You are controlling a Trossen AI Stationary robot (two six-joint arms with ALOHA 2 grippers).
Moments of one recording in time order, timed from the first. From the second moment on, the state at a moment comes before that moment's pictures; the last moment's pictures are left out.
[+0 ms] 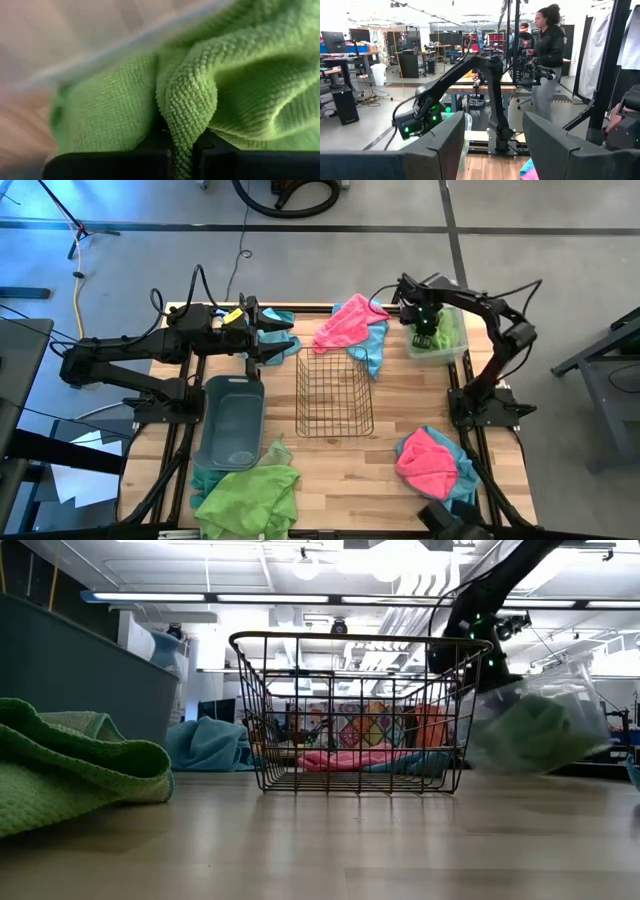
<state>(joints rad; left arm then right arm) 0.09 1.03 1.06 0.07 -0.02 0.03 -0.94 1.70 1.19 -1.20 0.23 -0.57</state>
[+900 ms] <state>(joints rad) 0.09 1.03 1.06 0.08 -0.05 0.03 -0.94 1.55 1.20 -1.21 0.30 -0.54</state>
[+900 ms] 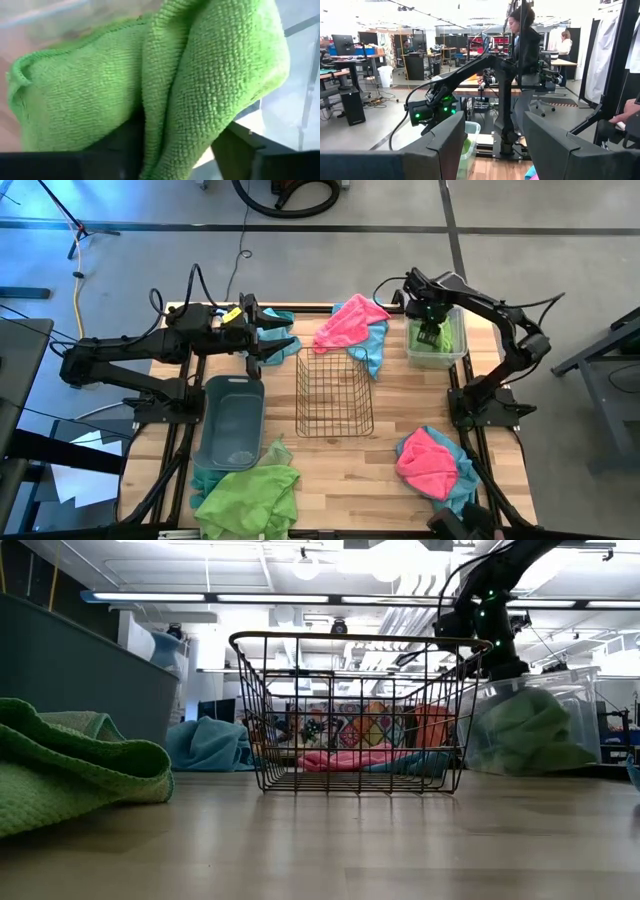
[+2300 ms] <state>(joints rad) 0.09 1.03 1.06 0.08 -0.05 0.03 -0.94 1.30 1.20 -0.94 0.17 0.09</state>
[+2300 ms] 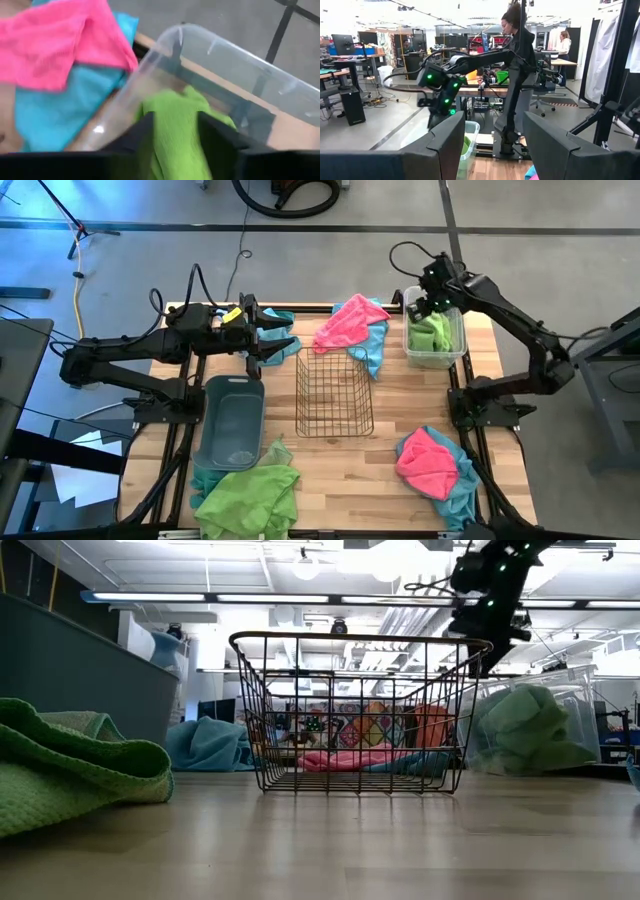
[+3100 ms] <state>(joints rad) 0.09 1.03 1.06 0.08 -0.04 -0.02 -0.93 1.54 1.20 -0.77 0.20 0.28</state>
